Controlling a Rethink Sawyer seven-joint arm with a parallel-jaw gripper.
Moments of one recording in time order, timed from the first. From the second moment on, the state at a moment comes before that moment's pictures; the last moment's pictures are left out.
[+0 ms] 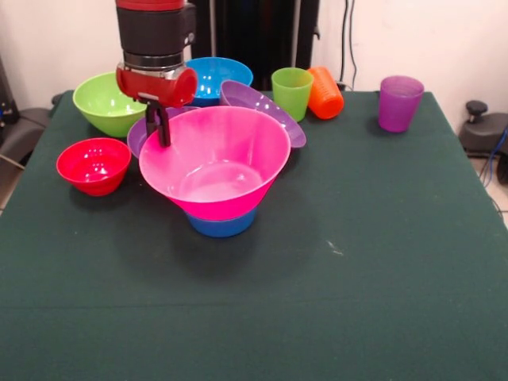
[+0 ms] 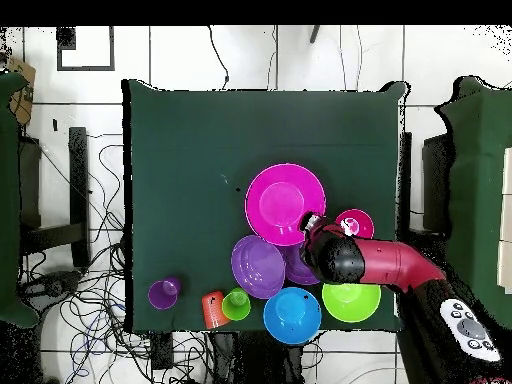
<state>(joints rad) -0.74 -0.67 0.27 1.86 -0.51 0.25 2.16</state>
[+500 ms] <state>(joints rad) -0.67 -0.69 0.20 1.85 -0.51 0.24 2.16</state>
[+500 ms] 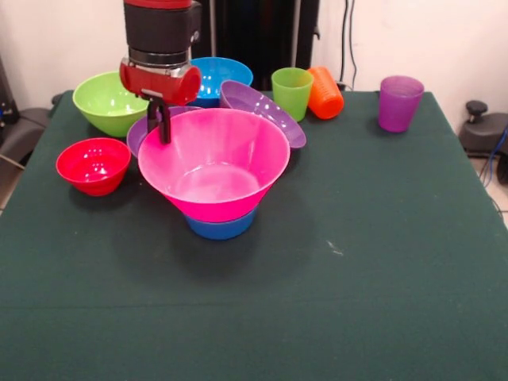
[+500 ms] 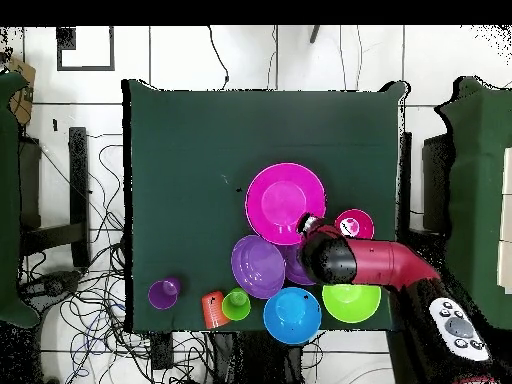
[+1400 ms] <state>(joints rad) -0.58 -0.70 0.07 1.81 -0.50 0.24 2.16</state>
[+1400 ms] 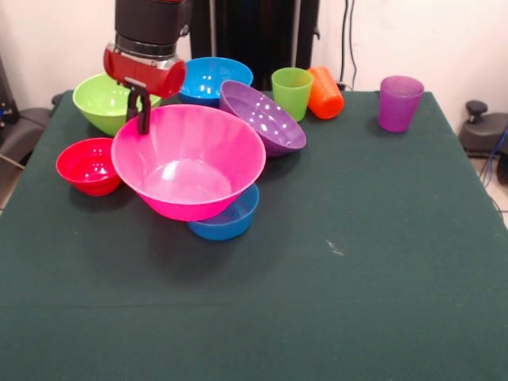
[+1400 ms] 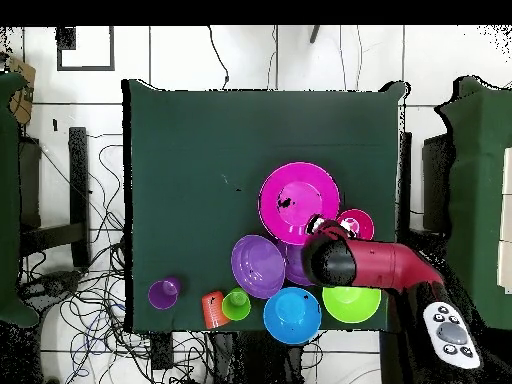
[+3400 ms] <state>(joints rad) -0.57 -0.68 0.06 1.83 -0.40 0.17 2.16</state>
